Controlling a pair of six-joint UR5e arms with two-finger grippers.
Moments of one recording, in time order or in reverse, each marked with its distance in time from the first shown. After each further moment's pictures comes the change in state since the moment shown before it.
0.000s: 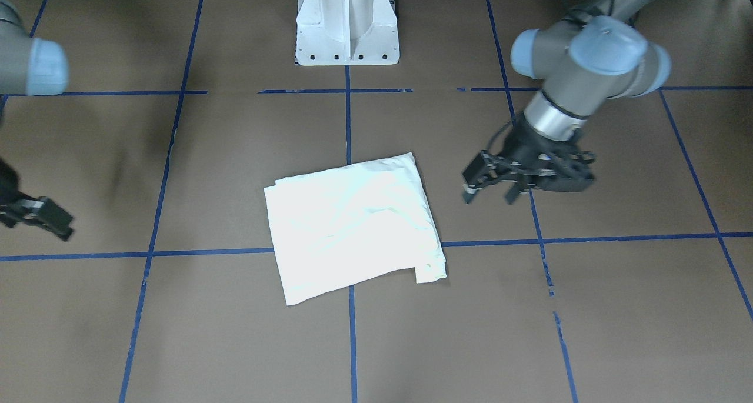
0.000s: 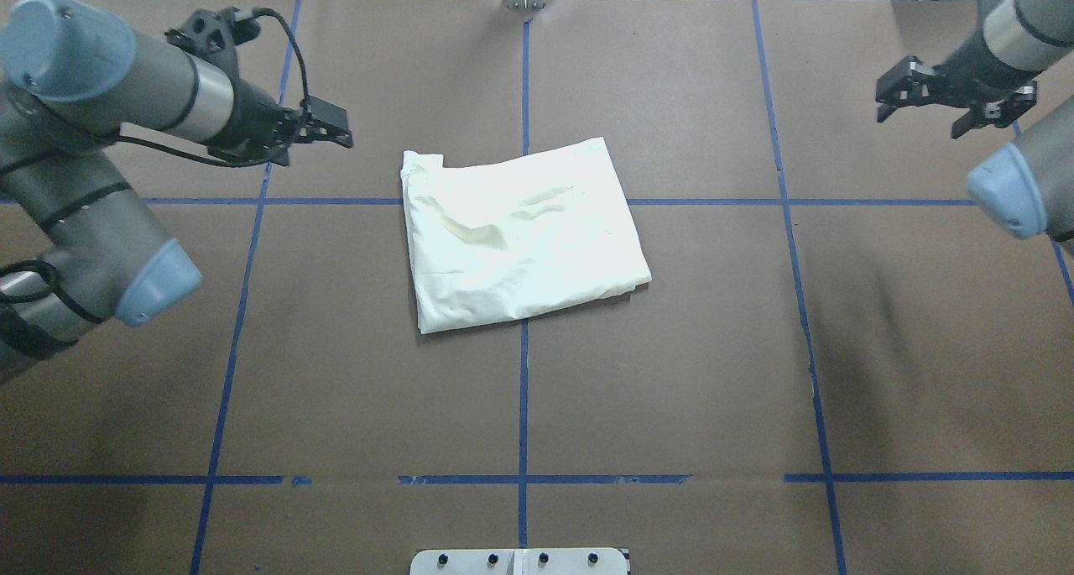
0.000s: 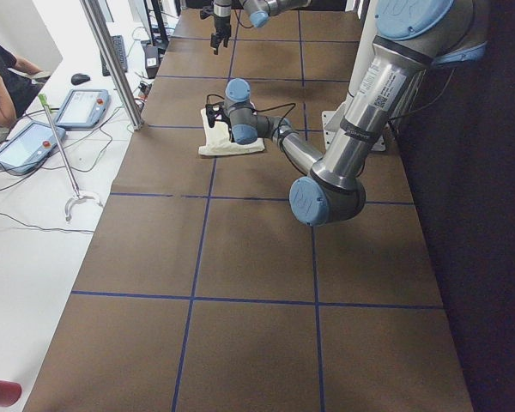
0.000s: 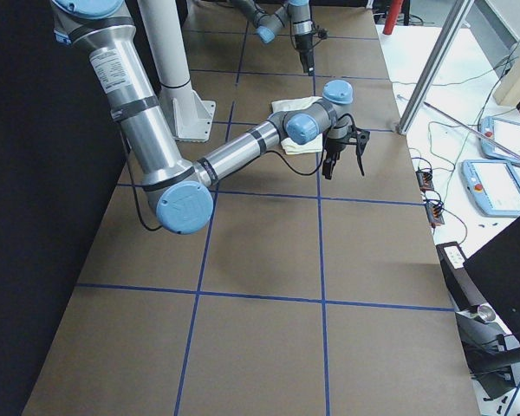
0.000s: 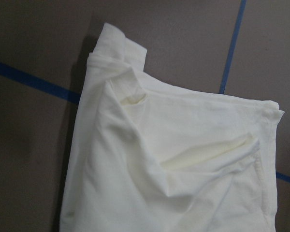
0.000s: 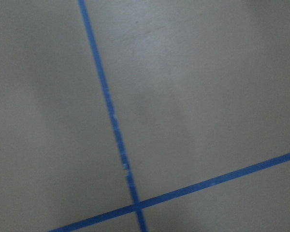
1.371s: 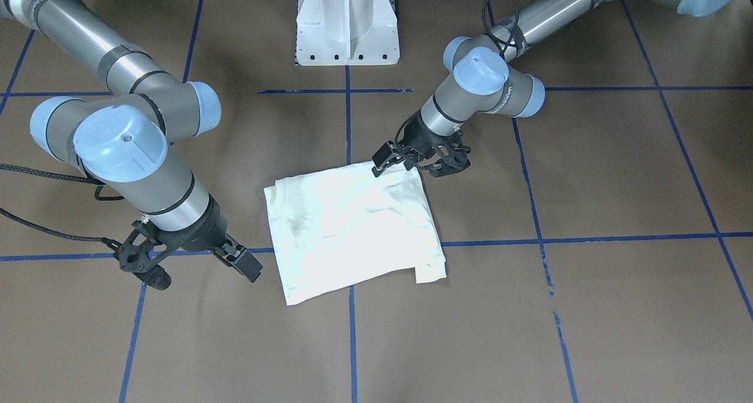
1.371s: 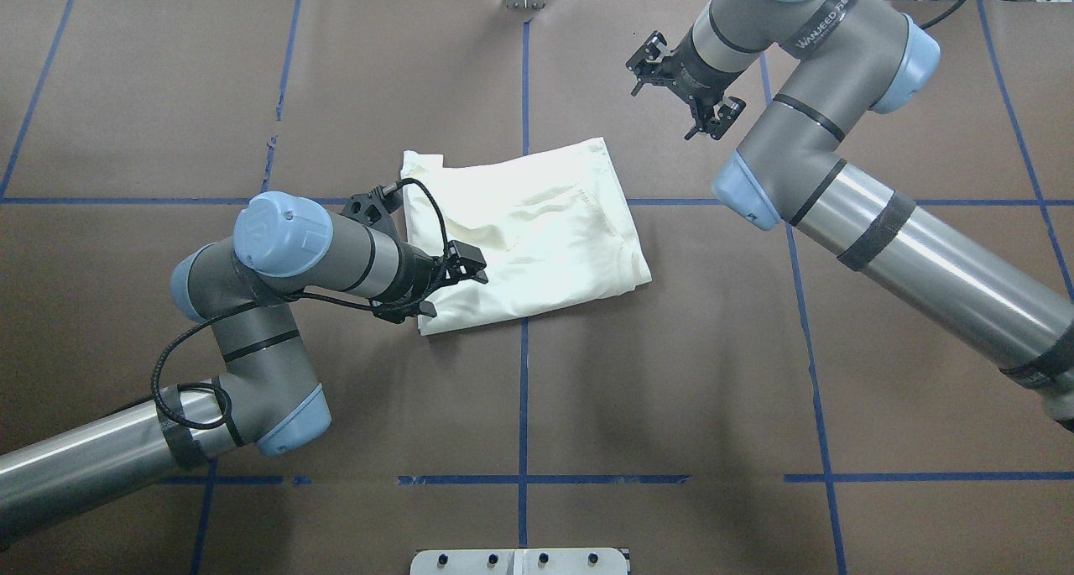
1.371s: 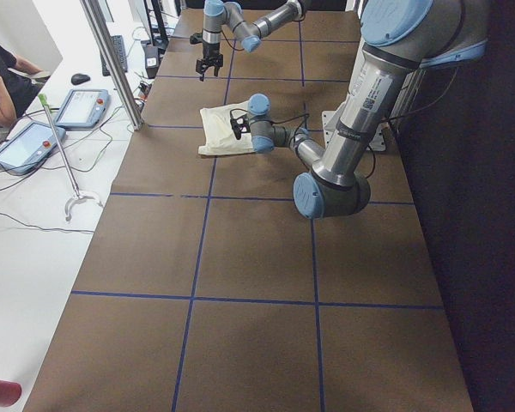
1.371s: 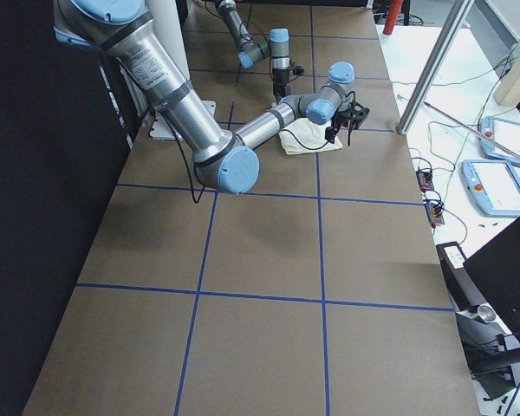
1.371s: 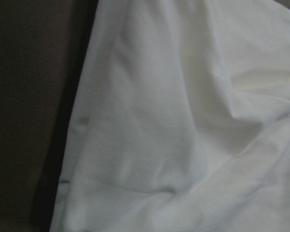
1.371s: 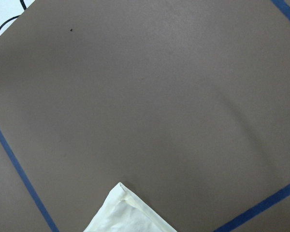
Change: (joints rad) left arm 0.374 -0.125 0.236 -0.318 0.080 -0.617; right arm -0.296 0.449 -0.346 0.286 -0.068 0.870
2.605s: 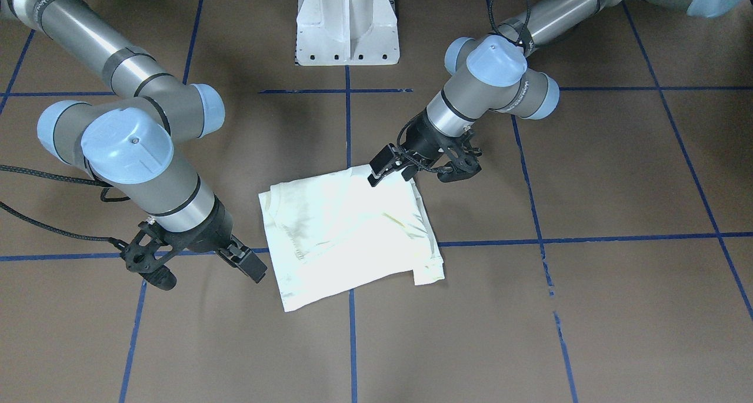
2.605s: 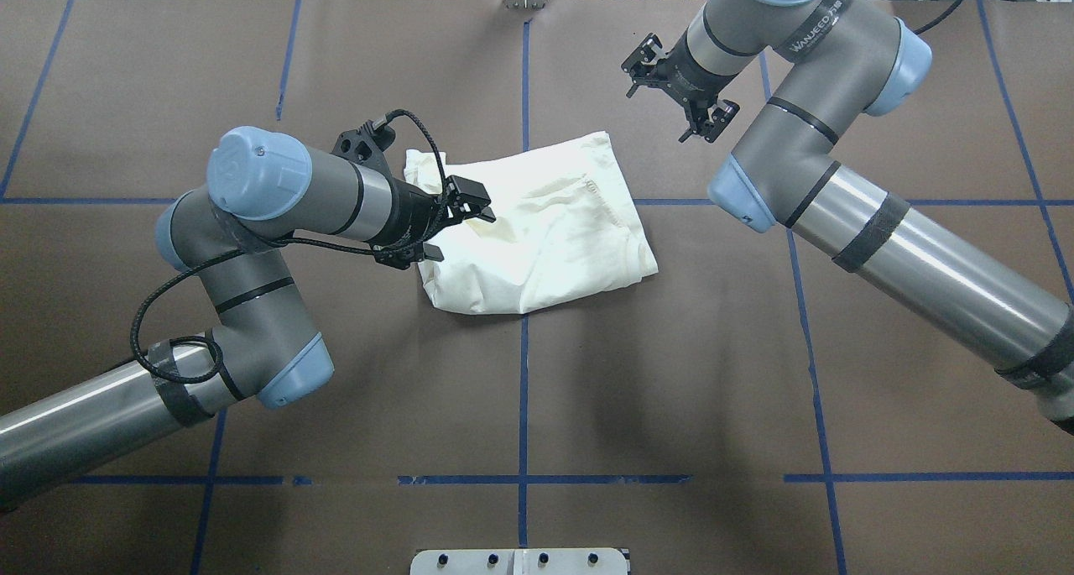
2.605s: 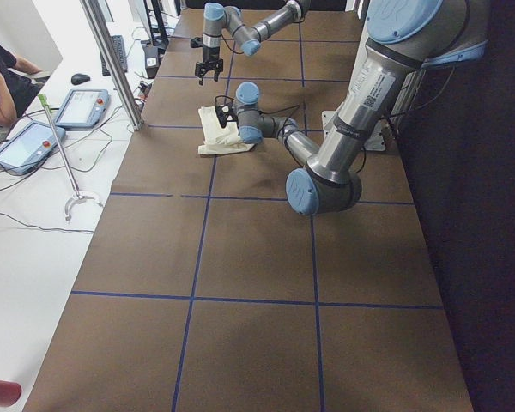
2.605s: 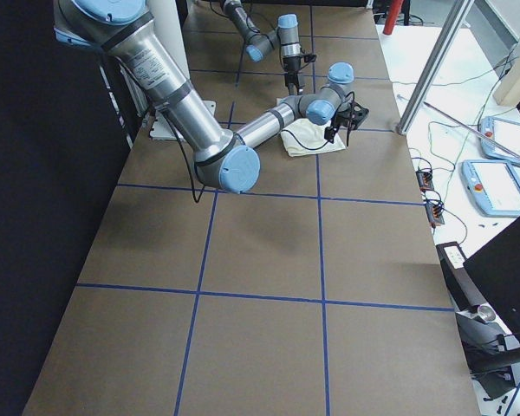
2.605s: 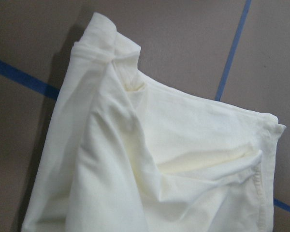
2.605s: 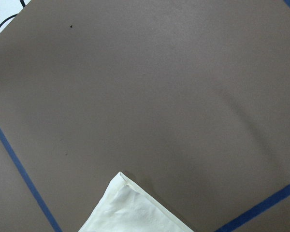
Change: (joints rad) left arm -0.077 -0.043 -0.033 -0.009 -0.009 -0.009; right arm -0.007 0.004 -0.008 0.010 -0.002 0.013
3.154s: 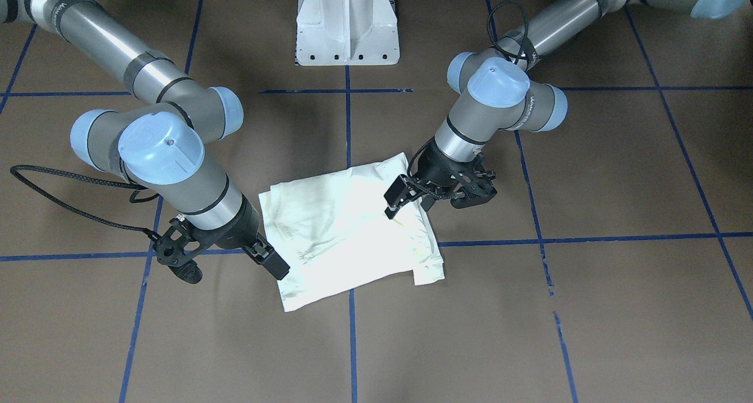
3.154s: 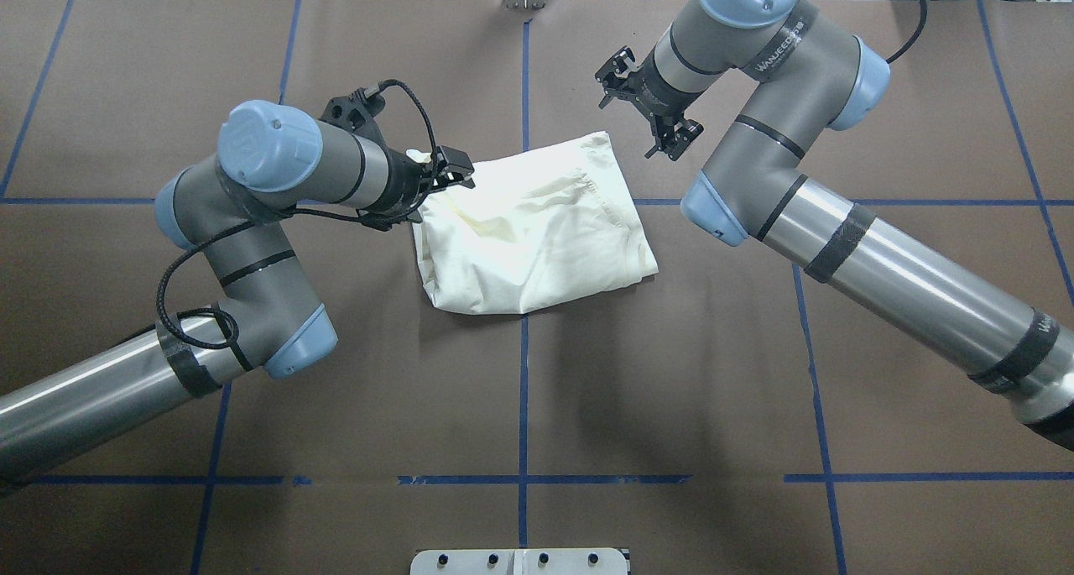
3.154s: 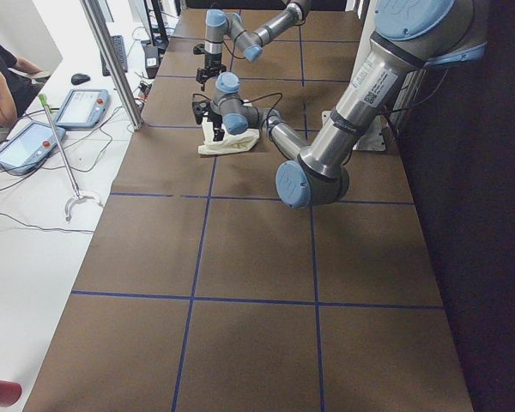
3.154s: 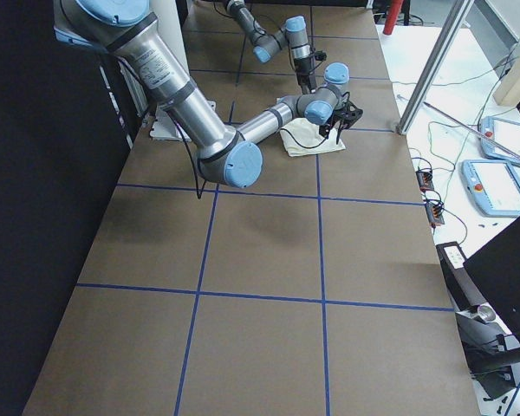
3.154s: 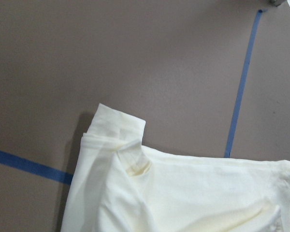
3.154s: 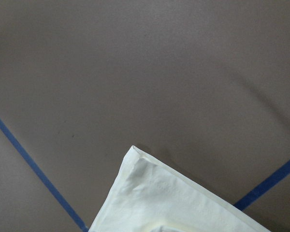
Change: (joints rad) left arm -0.031 -0.027 0.067 0.037 0.081 0.068; right arm -0.036 0.035 -0.057 0.073 -0.002 0.158
